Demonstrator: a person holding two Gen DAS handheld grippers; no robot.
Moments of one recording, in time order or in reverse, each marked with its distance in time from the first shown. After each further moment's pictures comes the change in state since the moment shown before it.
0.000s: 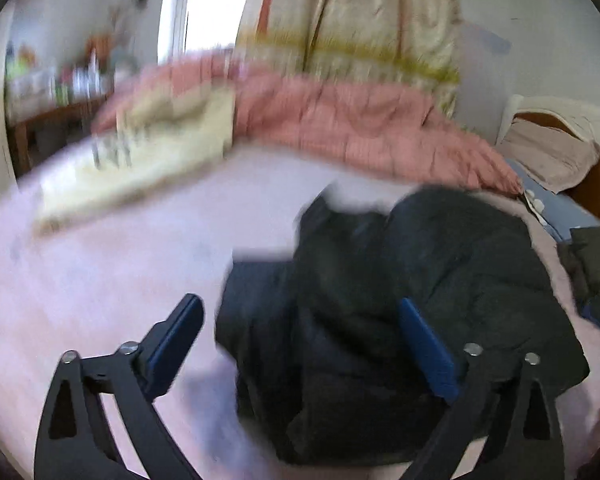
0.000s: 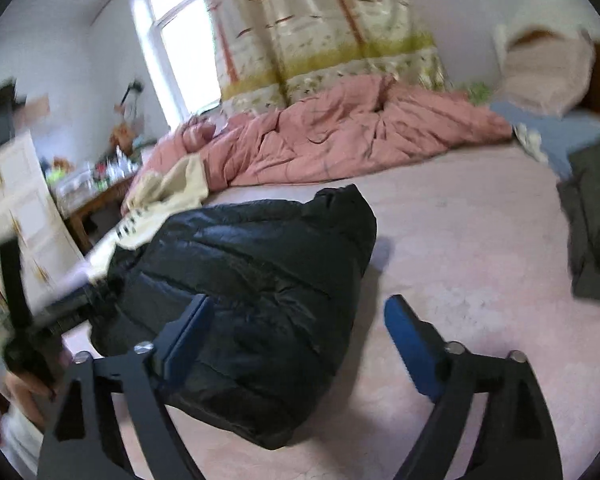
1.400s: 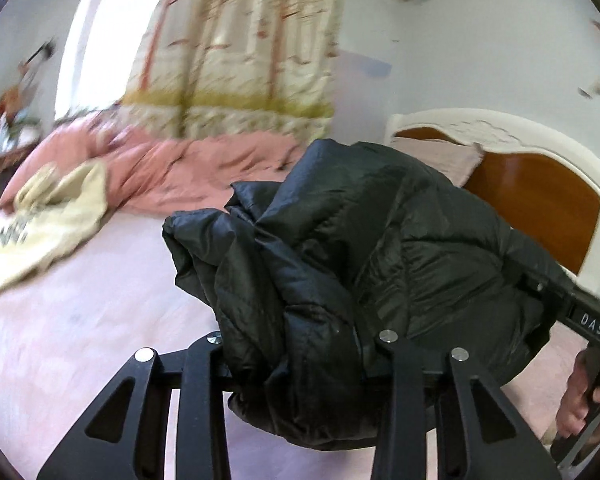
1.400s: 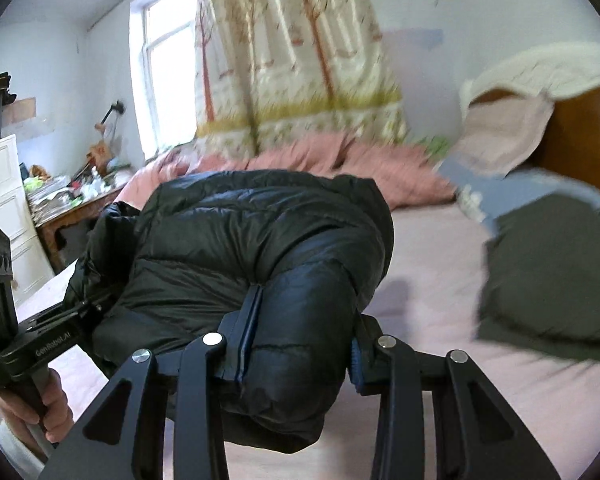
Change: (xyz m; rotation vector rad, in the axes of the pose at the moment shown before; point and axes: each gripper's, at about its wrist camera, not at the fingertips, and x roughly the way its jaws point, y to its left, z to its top) left arm -0.099 -0.162 0.017 0.234 -0.216 -0.369; right arm -0.126 0.012 0.022 -0.183 -0.223 -0.243
